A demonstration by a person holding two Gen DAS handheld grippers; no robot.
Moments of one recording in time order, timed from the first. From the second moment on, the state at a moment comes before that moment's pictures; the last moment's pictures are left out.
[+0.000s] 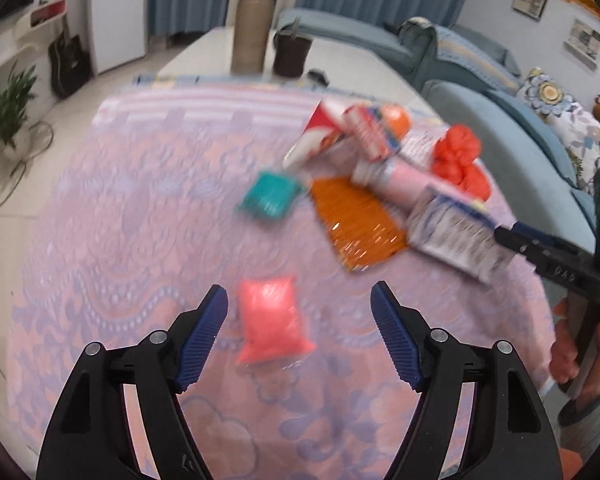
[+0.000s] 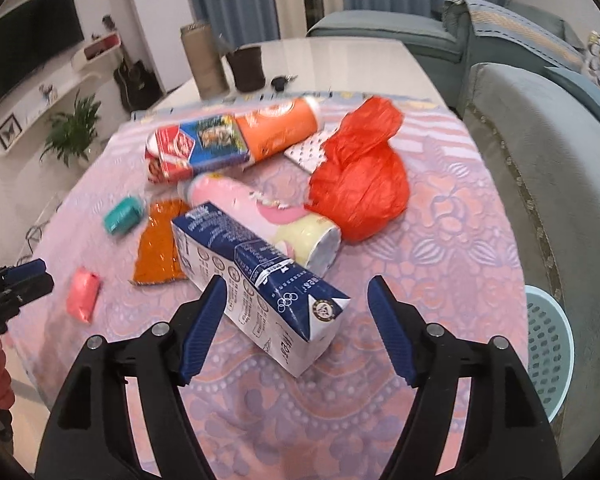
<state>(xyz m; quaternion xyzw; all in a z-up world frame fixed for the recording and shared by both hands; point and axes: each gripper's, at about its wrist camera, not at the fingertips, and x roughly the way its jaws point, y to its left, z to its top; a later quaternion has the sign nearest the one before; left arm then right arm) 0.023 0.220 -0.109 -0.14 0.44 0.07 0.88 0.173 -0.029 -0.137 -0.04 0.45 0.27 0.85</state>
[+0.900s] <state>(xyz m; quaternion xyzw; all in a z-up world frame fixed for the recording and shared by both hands) 0.031 0.173 -0.123 -0.06 0.46 0.08 0.88 0.112 -0.148 -0.155 0.14 0.56 0.19 0.79</state>
